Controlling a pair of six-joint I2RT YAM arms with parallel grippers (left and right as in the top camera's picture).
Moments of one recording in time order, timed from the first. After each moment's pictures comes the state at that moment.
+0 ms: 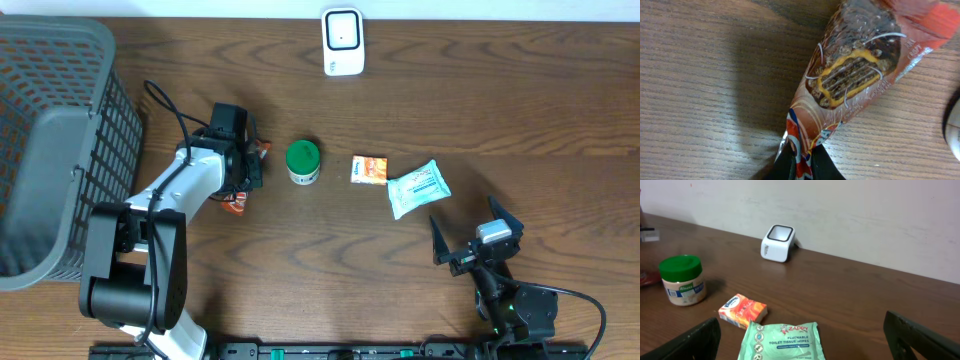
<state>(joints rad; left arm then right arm) -0.16 1.80 1.04 -0.57 0.02 -0.31 0.08 0.01 0.01 -0.05 -0.23 -0.12</state>
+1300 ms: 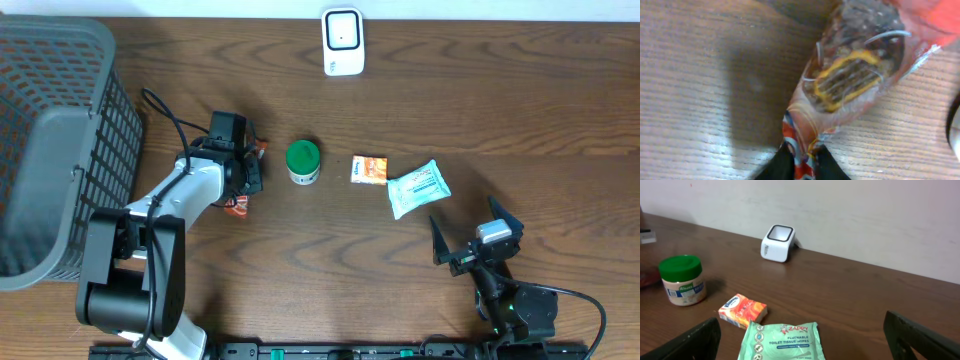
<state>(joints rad) -0.16 1.77 0.96 -0.47 0.02 -0.33 0.08 0.01 0.01 -0.05 -0.23 -0.12</state>
